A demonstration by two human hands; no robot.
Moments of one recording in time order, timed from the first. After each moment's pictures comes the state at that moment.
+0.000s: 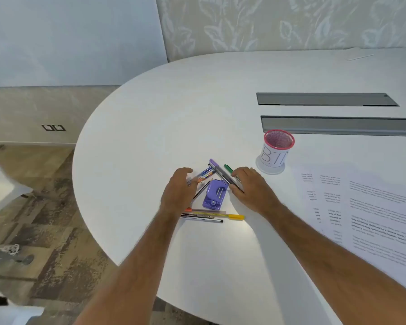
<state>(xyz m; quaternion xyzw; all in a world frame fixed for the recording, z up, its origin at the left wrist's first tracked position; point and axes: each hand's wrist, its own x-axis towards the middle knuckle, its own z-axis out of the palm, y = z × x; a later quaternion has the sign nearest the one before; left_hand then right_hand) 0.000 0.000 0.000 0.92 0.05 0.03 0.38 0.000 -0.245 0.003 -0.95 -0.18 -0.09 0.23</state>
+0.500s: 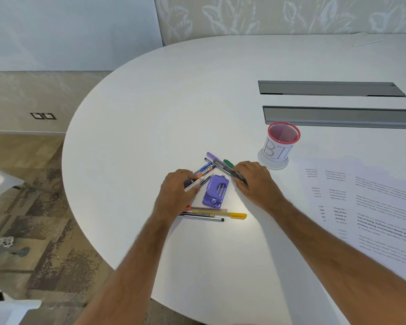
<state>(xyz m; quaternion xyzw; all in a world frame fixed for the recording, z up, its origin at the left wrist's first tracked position) -0.005 0.014 -0.016 0.94 -0.05 0.07 0.34 0.016 -0.252 -0.005 -0.96 -0.18 -0.09 0.19</state>
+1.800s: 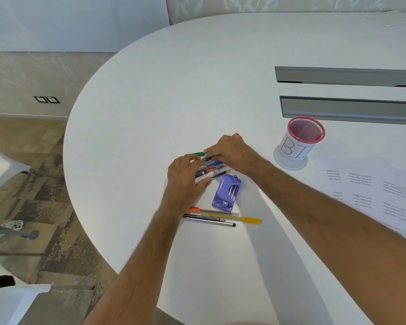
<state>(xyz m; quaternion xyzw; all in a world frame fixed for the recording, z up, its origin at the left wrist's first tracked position) 0.022 0.014 -0.014 0.96 -0.09 0.12 0.24 0.126 -0.170 0.012 -0.95 -0.31 0.03 0.08</state>
